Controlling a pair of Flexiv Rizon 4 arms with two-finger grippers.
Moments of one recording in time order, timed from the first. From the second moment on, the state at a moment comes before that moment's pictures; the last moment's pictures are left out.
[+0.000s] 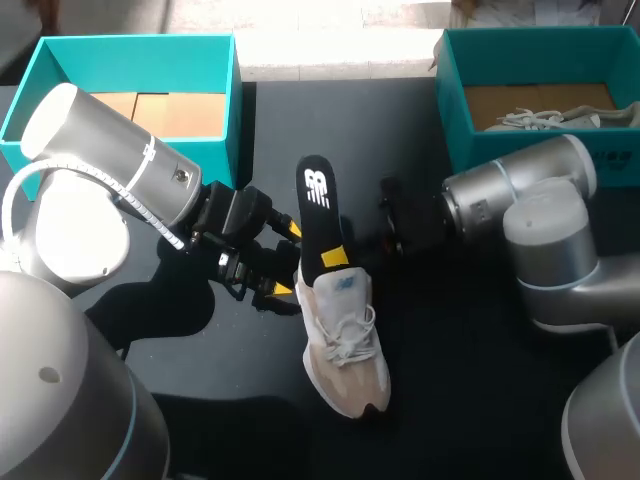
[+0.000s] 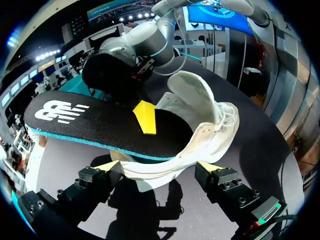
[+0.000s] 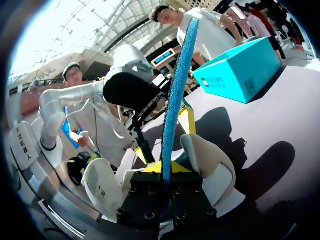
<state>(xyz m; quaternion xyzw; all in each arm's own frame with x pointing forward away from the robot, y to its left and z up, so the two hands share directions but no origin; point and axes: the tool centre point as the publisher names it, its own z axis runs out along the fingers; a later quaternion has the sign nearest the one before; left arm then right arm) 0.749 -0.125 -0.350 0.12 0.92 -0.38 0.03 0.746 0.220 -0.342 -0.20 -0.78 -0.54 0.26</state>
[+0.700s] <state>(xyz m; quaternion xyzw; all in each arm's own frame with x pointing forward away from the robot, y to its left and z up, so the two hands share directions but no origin) 0.749 -0.125 -0.350 0.12 0.92 -0.38 0.03 0.729 0.217 -0.344 -0.20 -0.79 -0.52 0.26</state>
